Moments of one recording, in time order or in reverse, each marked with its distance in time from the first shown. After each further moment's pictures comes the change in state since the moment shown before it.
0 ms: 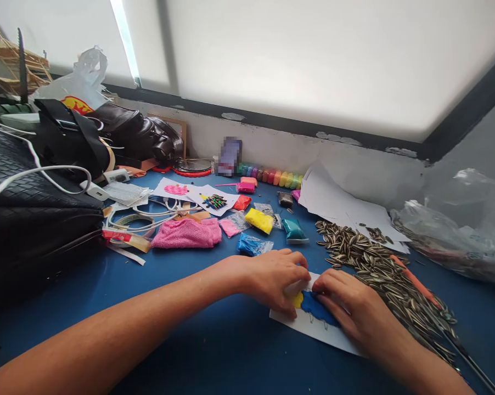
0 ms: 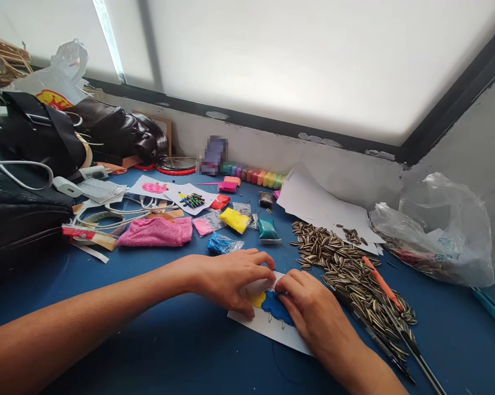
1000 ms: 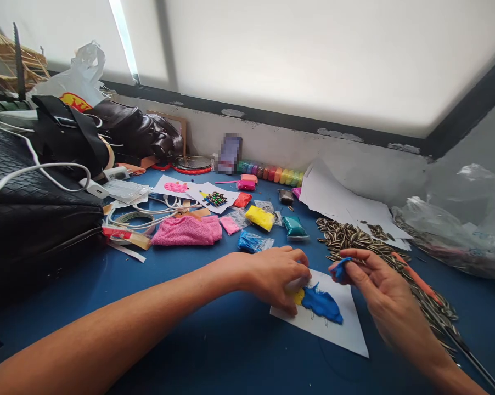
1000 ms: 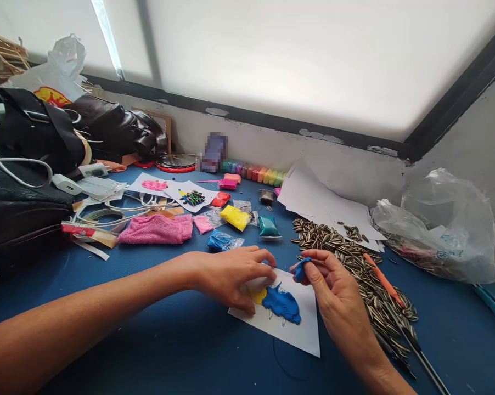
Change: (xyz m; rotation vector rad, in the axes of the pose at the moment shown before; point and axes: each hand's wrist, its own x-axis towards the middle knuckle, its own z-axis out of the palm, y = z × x) left_hand 0.000 -0.003 0.001 -0.006 0.012 0.041; right_hand 0.002 -0.005 -0.009 0.474 0.392 0.331
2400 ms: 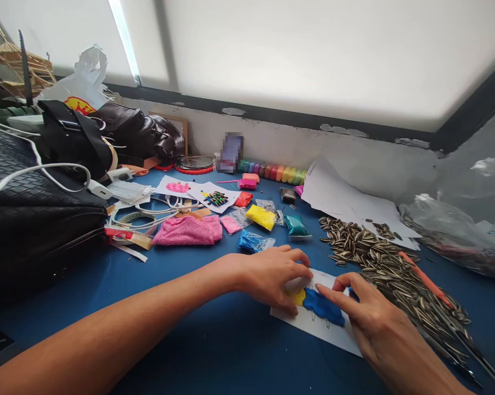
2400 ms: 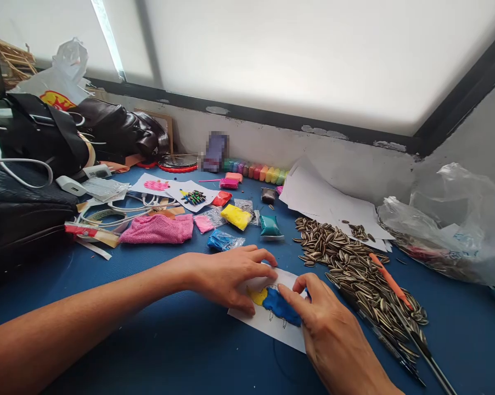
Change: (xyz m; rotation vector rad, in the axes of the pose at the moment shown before) left_hand -0.004 0.001 0.001 -0.033 0.010 -0.023; right_hand -0.023 0.014 -0.002 -0.710 -0.178 -0.647
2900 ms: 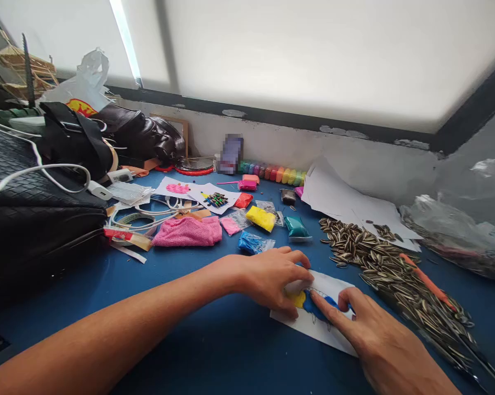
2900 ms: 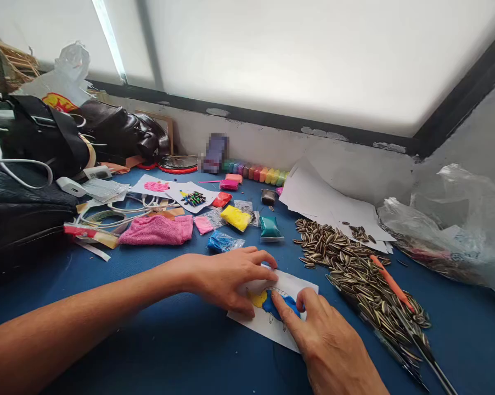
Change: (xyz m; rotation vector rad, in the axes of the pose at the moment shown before) left_hand 0.001 -0.002 0.002 0.017 0.018 0.018; right_hand -0.018 0.001 0.011 -0.262 0.033 -0.146
